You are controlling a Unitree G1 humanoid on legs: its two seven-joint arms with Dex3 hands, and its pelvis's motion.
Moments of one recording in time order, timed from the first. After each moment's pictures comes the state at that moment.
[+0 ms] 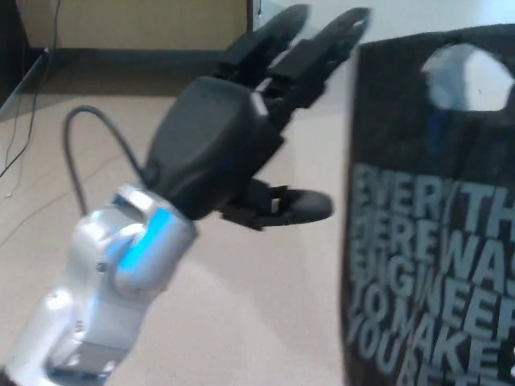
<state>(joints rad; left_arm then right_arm) -0.56 0.41 -0.25 -0.35 0.60 -0.02 -0.16 -0.03 -0.43 0.16 1.10 -0.31 -0.47 -0.12</state>
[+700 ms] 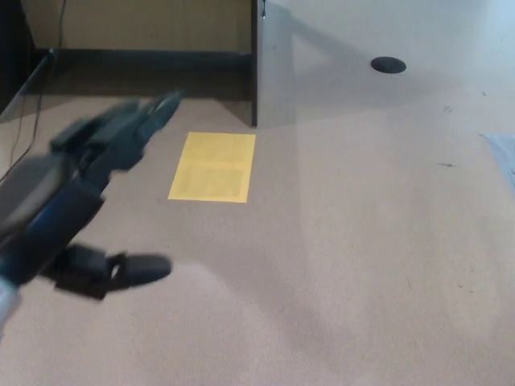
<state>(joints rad) -0.13 0.60 0.11 -0.36 0.31 -0.17 -0.28 -0.05 -0.44 0.15 1.13 -0.31 -0.47 -0.12</state>
